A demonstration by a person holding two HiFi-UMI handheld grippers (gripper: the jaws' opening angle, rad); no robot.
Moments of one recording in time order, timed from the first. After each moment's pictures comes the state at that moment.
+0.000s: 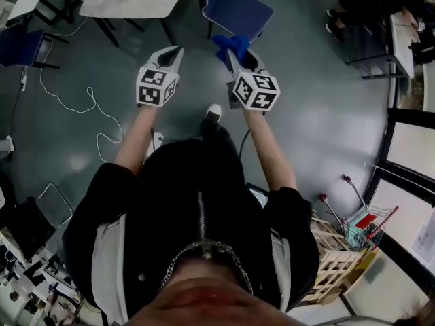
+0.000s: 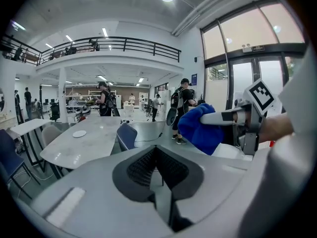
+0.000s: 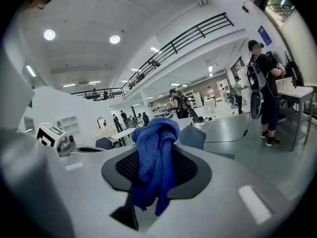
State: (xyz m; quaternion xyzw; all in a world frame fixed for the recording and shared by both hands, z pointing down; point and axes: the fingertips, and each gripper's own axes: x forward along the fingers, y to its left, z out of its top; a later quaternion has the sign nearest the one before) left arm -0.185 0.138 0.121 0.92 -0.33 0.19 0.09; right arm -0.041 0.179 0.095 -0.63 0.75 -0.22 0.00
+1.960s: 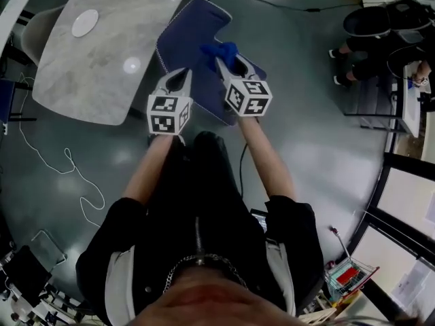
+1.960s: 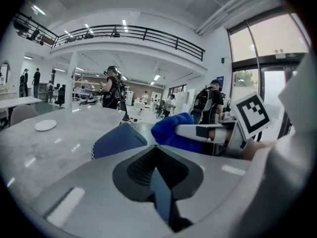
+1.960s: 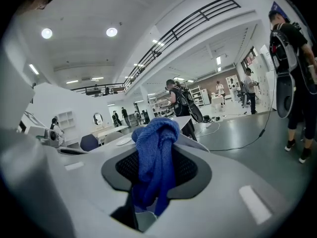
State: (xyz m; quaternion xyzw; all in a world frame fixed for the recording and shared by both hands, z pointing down) left arm 0.033 -0.243 0.249 0.90 -0.39 0.14 0.16; right arm 0.135 -0.266 0.240 -0.59 0.78 -0.20 -0.02
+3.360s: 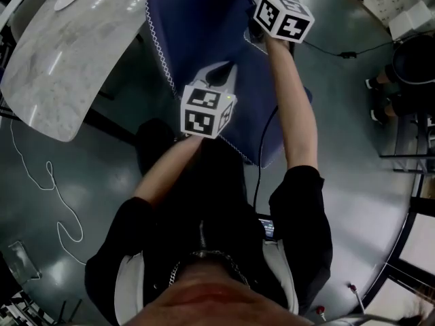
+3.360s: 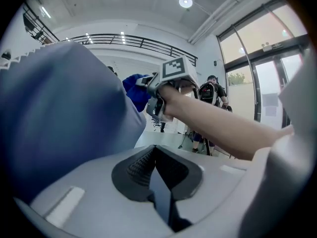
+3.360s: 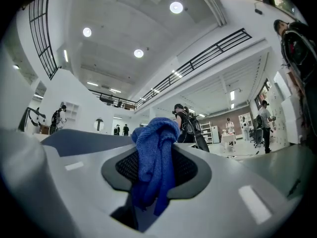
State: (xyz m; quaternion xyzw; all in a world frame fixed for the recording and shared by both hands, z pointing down) left arm 0.118 -0.307 0.480 0.92 -0.38 0.07 0.12; right arm 0.180 -0.484 0.317 -0.59 0.81 0.02 0.06
